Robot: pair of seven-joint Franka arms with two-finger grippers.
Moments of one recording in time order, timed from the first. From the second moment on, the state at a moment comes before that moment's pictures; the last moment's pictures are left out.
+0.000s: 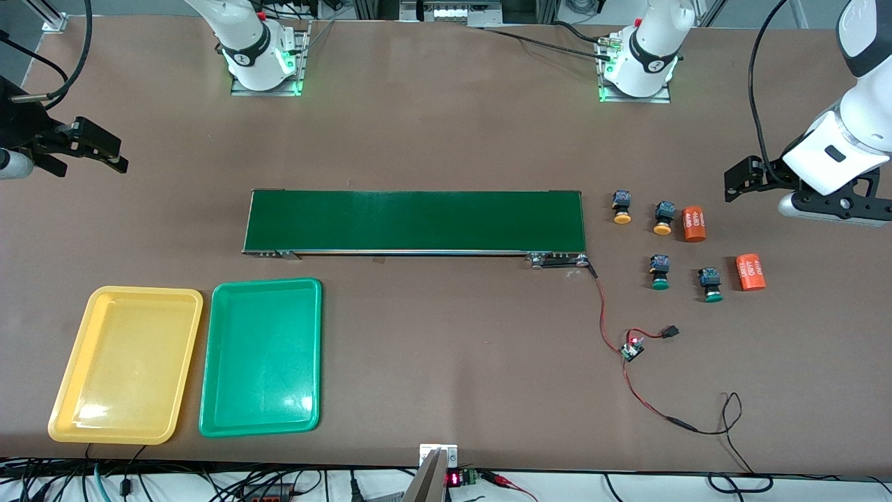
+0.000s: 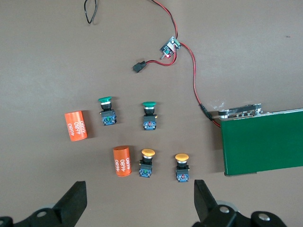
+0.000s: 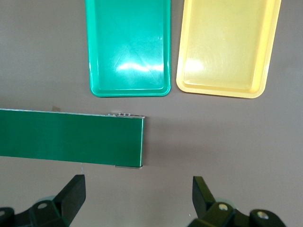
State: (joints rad) left arm -0.01 0.02 -0.04 -1.70 0.02 1.71 0.06; right arm -0.05 0.01 0.07 -1.57 0.04 1.58 -0.04
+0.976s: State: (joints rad) left arm -0.01 0.05 -0.03 -1.70 0.02 1.66 0.06; right arm -0.05 0.01 0.07 -1.57 0.04 1.58 -0.04
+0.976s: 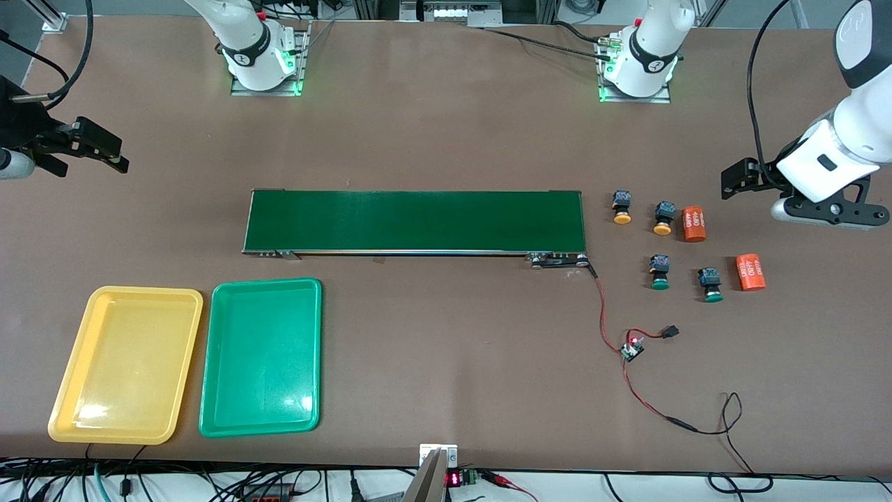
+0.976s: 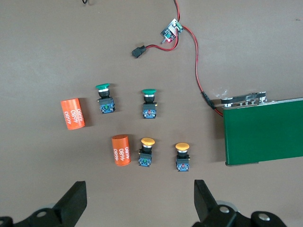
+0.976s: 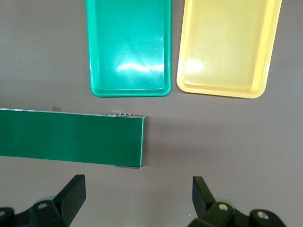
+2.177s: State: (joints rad) left arm 0.15 0.12 -0.02 -2.00 0.08 1.96 0.17; right arm -0.05 0.09 0.07 -1.57 0.04 1.54 -0.04
